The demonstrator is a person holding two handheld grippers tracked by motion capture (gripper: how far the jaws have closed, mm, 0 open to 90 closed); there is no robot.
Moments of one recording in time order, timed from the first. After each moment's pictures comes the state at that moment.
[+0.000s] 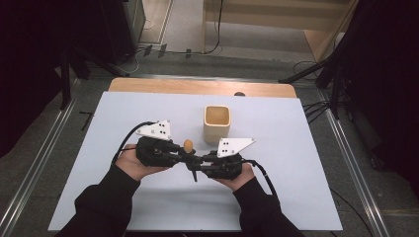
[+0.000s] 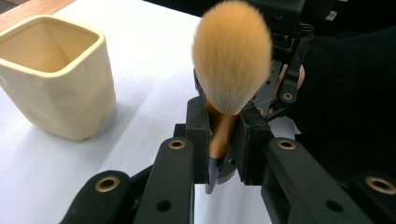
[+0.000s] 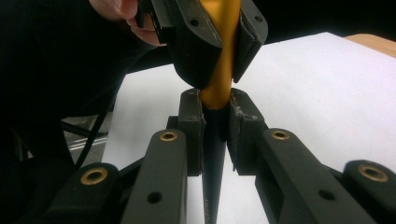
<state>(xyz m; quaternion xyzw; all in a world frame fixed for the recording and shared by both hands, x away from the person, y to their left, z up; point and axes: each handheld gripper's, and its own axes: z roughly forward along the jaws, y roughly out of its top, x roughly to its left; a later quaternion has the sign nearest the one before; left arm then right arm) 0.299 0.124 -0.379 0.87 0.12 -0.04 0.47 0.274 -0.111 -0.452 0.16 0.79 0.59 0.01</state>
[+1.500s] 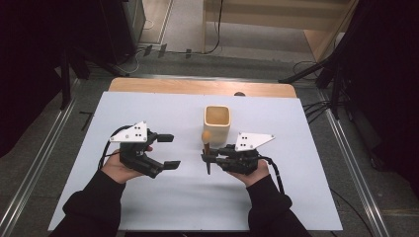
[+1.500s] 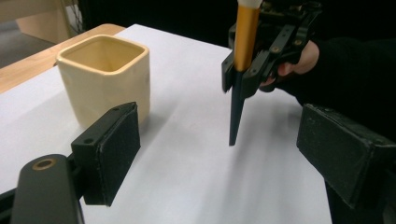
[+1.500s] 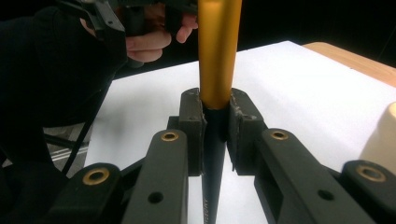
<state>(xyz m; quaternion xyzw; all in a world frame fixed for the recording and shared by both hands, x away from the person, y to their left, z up) 0.300 0.170 -0.399 0.83 0.14 0.01 0.54 0.276 -0.151 -0.440 0.19 0.78 0.59 0.05</state>
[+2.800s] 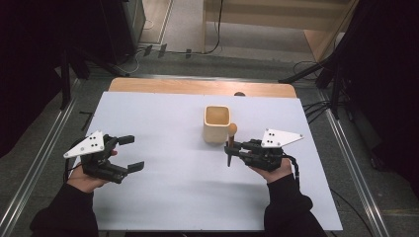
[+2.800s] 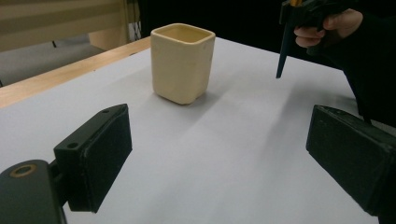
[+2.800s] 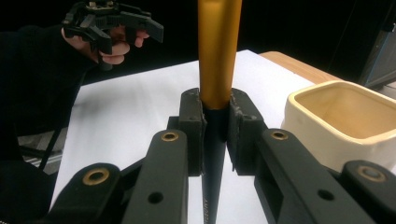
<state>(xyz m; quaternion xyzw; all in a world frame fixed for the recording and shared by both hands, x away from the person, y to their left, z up) 0.289 0.259 -0.422 0.79 0.21 0.09 0.56 0.271 -0.204 -0.429 0.22 0.77 0.59 0.10</state>
